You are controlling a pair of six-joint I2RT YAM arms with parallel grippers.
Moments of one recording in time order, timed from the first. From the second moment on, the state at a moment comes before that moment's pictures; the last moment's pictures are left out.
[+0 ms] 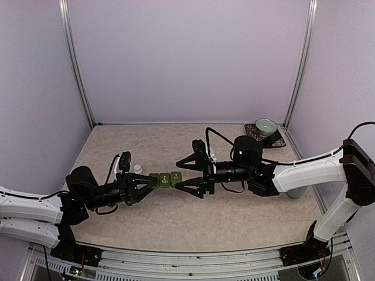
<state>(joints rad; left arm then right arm) -0.93 1.01 0.28 0.77 0.29 -1.23 0.96 1.59 0.84 0.69 -0.61 -0.03</state>
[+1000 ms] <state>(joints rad) -0.96 1.04 0.29 0.72 0.28 -1.17 0.91 1.64 1.02 0.40 -0.56 0.05</state>
